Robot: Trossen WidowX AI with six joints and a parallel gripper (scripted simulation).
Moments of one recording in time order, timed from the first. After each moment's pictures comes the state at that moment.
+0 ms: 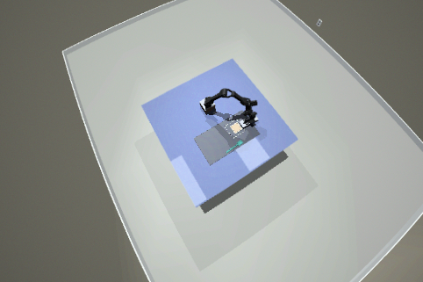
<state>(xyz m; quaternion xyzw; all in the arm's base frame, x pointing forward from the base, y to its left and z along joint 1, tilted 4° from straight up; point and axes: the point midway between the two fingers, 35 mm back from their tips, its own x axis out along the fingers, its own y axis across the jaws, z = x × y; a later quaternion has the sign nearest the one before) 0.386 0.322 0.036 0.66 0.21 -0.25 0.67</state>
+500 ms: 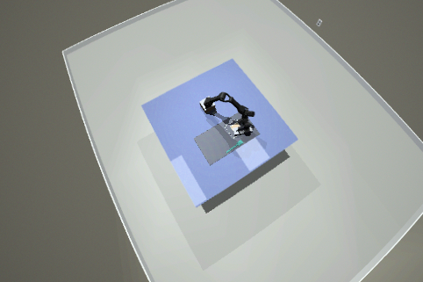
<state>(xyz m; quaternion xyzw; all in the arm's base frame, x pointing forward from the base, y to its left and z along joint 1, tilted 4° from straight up) 0.444 0.203 0.040 0.68 0.11 -0.35 0.63</state>
